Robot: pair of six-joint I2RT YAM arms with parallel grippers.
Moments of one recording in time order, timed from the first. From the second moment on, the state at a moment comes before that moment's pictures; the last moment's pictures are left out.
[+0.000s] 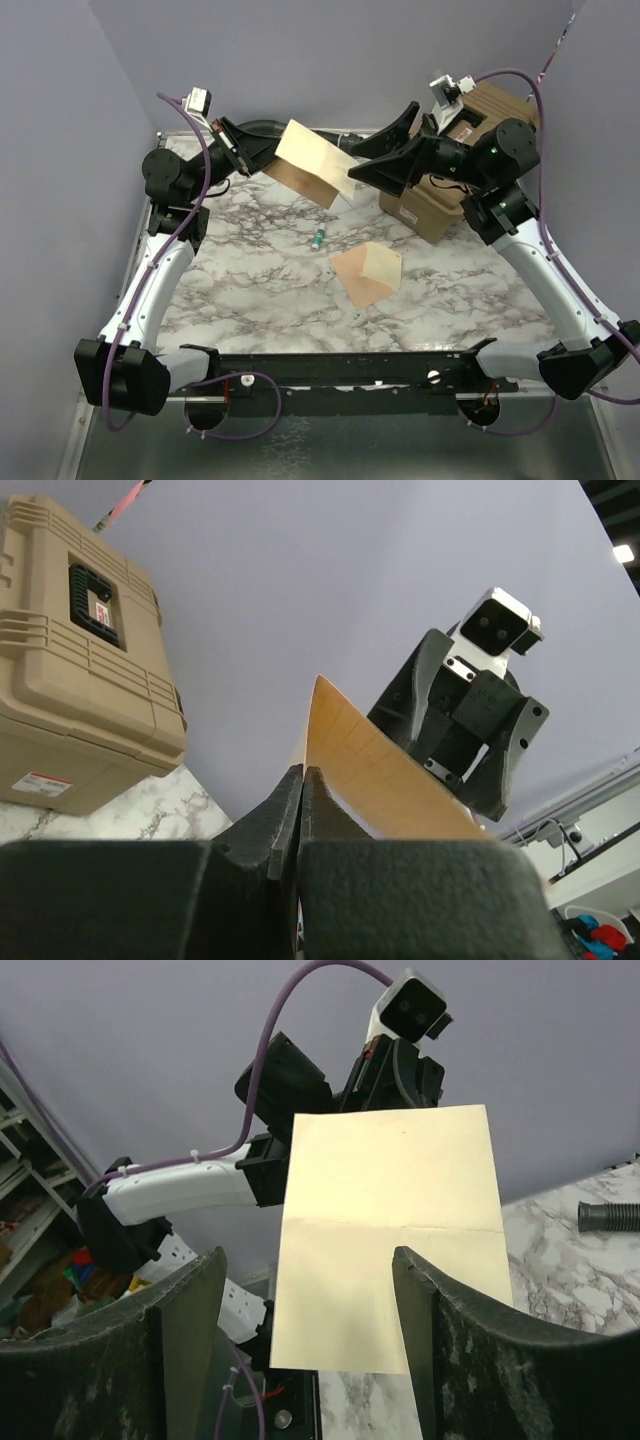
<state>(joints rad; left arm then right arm) -0.17 1.20 1.12 0.53 0.81 -1.30 0.51 1.28 1.45 0.23 -0.87 0.64</state>
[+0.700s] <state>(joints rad) -0.20 1.20 1.12 0.54 0.90 -1.24 0.51 1.38 1.66 -0.27 -0.84 0.32</state>
